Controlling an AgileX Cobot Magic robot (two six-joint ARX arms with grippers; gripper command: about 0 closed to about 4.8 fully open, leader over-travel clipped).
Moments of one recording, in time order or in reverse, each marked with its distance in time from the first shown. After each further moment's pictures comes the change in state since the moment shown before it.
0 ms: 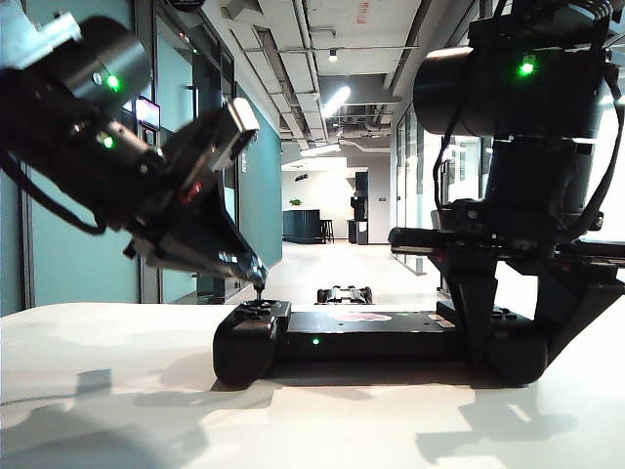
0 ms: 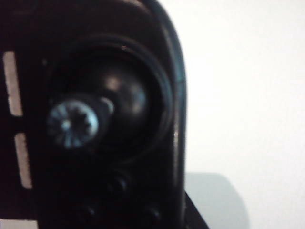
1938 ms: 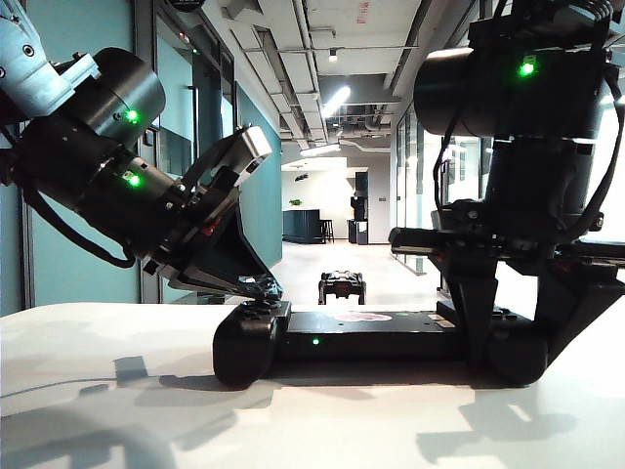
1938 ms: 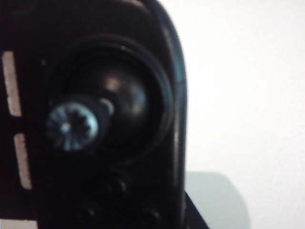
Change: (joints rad) left arm 0.000 0.107 0.000 0.176 -0.024 -0.003; right arm 0.000 0.001 0.000 -0.001 -0.010 0.000
